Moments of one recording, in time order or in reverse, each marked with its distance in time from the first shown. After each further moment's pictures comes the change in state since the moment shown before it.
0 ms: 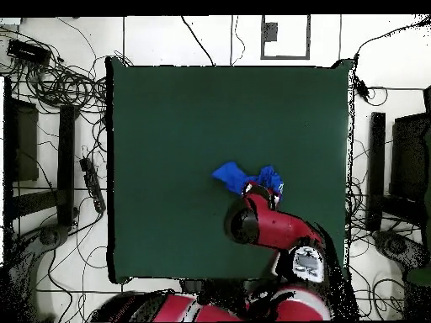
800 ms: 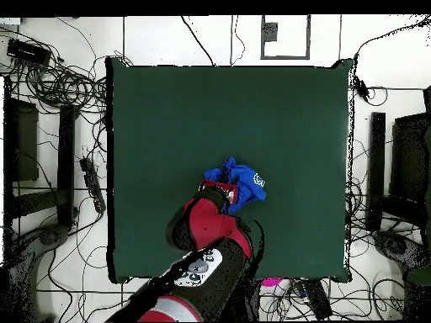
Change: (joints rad) arm 0.312 0.102 -0.137 -0.017 0.081 -0.243 0.000
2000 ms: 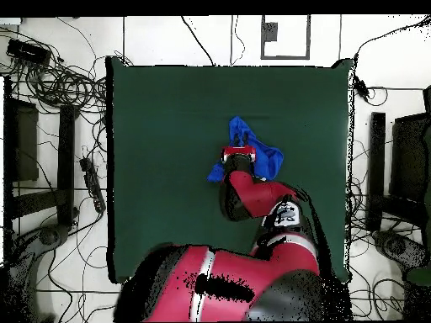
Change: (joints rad) arm -0.452 0.104 0.352 -0.279 -0.450 -0.317 0.000
